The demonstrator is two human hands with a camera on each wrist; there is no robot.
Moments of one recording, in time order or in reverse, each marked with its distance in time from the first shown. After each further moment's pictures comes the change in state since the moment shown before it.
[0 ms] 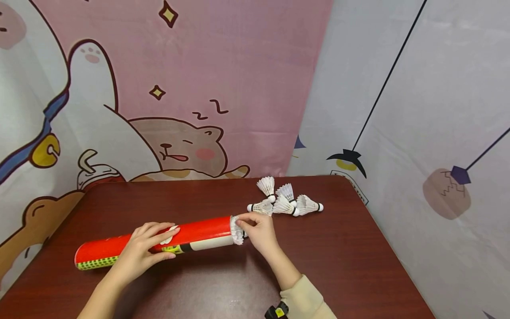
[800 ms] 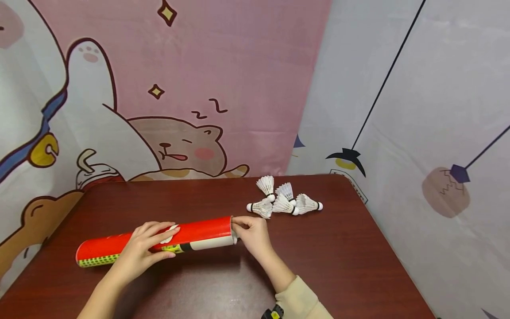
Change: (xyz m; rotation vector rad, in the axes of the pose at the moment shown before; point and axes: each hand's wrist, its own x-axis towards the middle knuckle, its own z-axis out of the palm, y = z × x) left_hand 0.001 0.000 0.002 -0.013 -0.006 0.007; right_hand -0.007 0.031 0.022 0.001 0.011 0.013
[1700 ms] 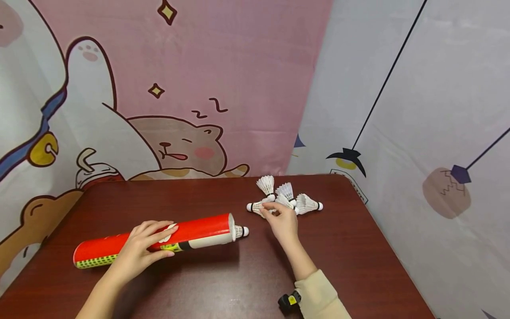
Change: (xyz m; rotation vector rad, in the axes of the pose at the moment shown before) left_hand -0.001 -0.002 -0.002 0.008 0.009 -0.009; right_hand 0.021 0.034 -0.064 -0.187 0.176 0.038
